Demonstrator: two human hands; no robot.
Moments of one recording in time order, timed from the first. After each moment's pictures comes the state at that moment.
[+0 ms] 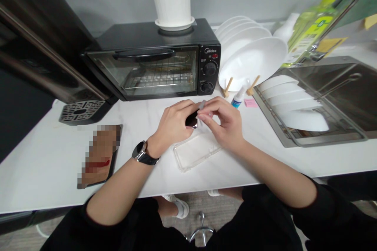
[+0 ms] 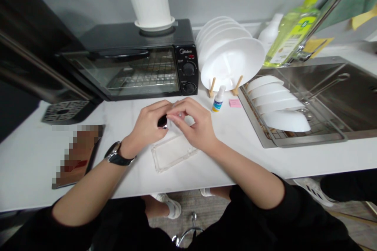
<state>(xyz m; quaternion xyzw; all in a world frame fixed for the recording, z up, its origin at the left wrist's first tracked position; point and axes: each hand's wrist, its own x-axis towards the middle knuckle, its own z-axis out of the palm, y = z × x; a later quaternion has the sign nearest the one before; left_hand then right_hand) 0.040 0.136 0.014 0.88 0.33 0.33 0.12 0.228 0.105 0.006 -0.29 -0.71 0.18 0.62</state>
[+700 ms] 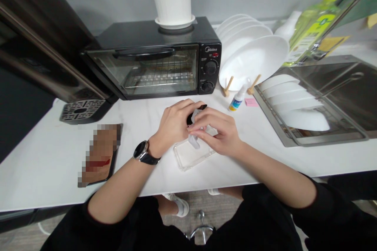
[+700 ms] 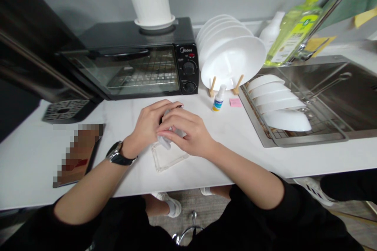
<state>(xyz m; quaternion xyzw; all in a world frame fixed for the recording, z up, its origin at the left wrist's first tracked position) 0.040 0.136 0.013 0.87 0.33 0.33 0.14 0.220 0.094 0.009 -0.19 -0.78 0.16 0.57</state>
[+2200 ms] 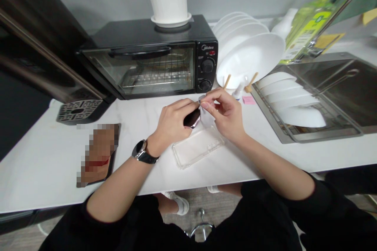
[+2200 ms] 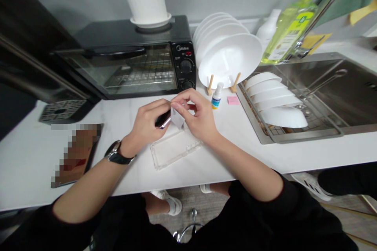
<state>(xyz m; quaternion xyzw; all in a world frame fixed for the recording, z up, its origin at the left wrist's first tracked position) 0.041 0.136 0.009 0.88 0.30 0.34 0.09 0.235 0.115 0.006 -0.33 -0.65 0.26 0.63</state>
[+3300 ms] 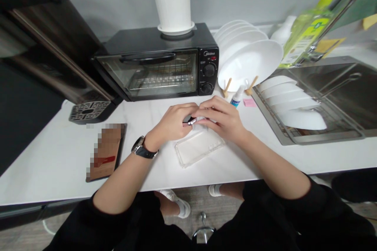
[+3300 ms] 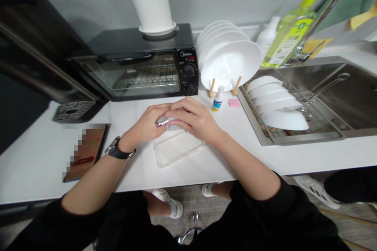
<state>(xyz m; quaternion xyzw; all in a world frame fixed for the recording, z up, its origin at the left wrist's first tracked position) 0.033 0.144 0.024 0.89 0.27 0.29 0.23 0.248 0.121 0.008 -0.20 -0.83 0.00 0.52</state>
